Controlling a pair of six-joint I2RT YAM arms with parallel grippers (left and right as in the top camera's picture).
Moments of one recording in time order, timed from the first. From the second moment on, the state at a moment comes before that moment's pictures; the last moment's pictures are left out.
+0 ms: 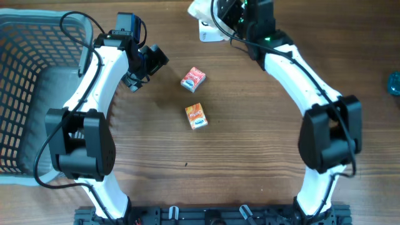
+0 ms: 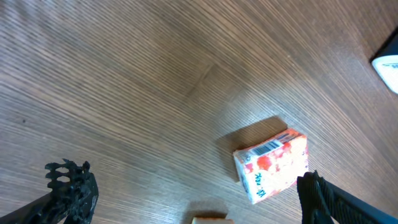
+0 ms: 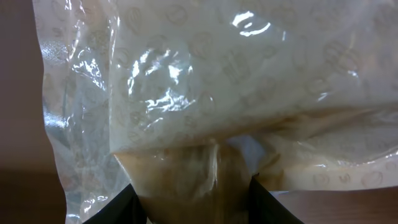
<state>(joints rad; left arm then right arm) -0.12 1.95 1.57 -0.92 0.16 -0.79 0.32 2.04 1.63 -0.02 -0.11 0.90</state>
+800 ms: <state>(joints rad) -0.12 1.95 1.57 -0.92 0.16 -0.79 0.27 2.22 1.64 0.07 -0.17 1.07</state>
